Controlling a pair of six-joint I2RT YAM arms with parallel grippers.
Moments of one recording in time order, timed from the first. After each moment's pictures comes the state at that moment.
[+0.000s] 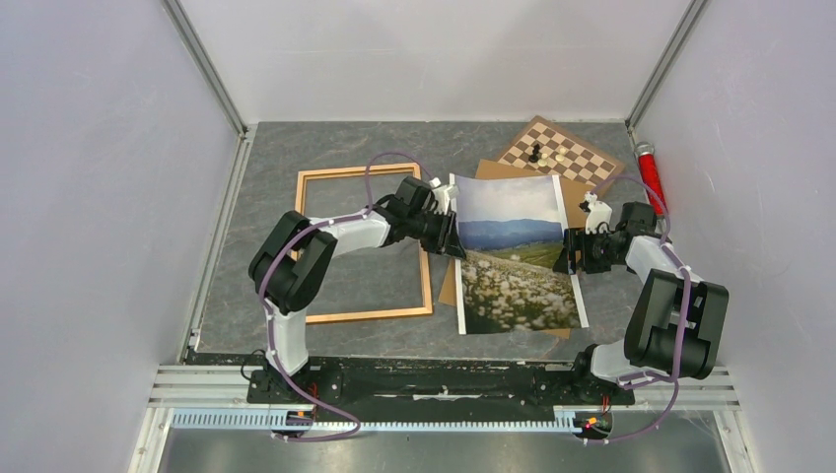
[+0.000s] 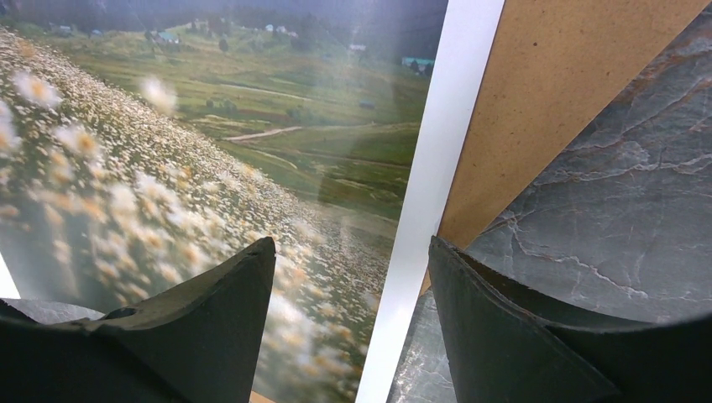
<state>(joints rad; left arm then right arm) -0.64 1.94 1.19 -0.05 0.63 -0.42 -0.32 1.44 0.74 -0.49 -0.56 -0.37</state>
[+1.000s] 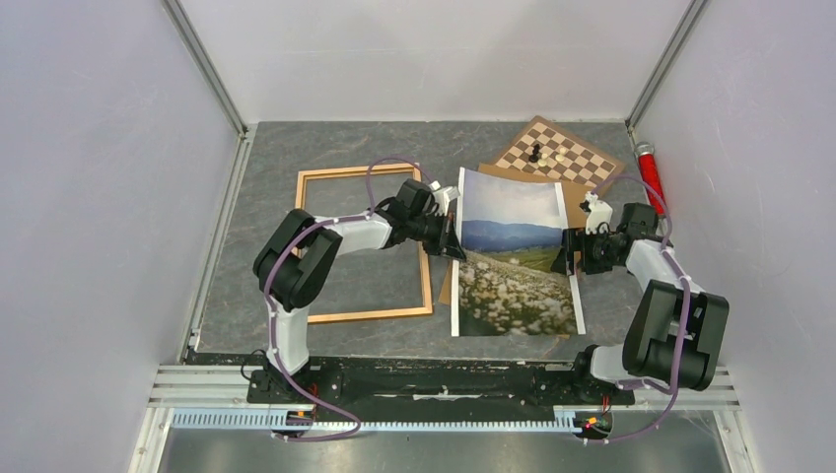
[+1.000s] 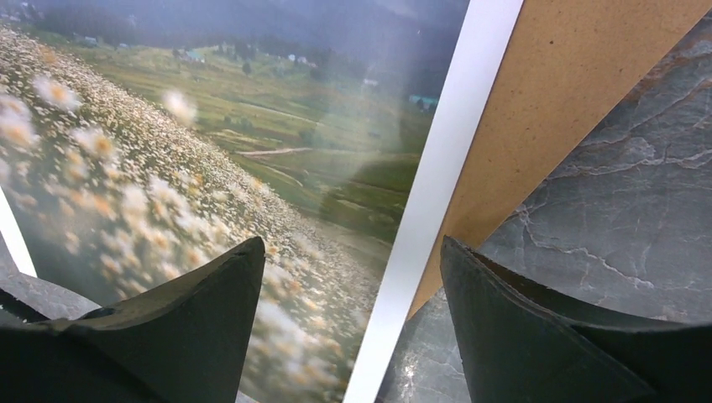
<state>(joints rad) -0.64 1.98 1.17 0.05 0.67 -0.50 -0.32 1.39 0.72 -0.50 -0.58 -0.37</state>
